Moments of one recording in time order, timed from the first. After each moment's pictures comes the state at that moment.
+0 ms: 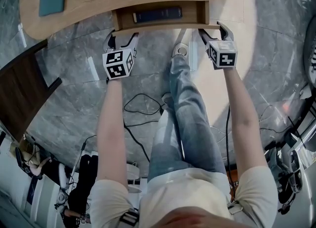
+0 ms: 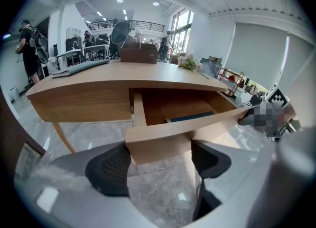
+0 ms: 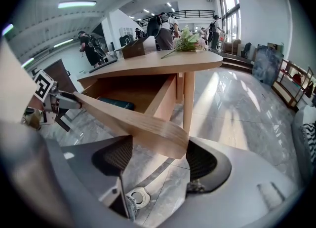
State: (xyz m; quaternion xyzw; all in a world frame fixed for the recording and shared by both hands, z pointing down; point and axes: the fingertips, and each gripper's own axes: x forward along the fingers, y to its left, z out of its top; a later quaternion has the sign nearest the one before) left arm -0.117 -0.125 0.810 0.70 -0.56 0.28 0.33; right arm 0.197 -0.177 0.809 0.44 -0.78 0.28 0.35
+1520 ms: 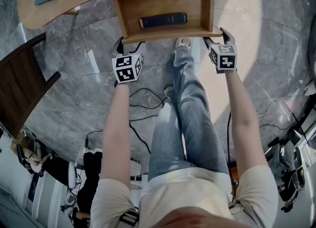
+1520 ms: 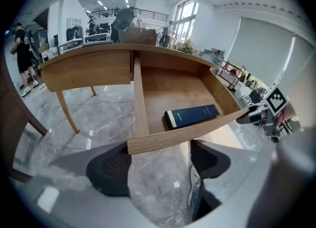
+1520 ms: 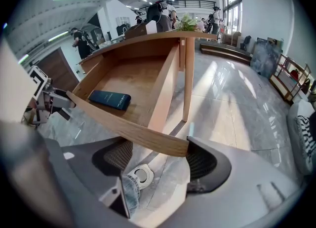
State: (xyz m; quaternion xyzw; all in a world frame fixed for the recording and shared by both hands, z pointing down) left arm -0.097 -0.023 0.857 0.68 -0.54 0.31 0.37; right arm 0.223 -0.076 0.869 0.43 -0.75 0.31 0.41
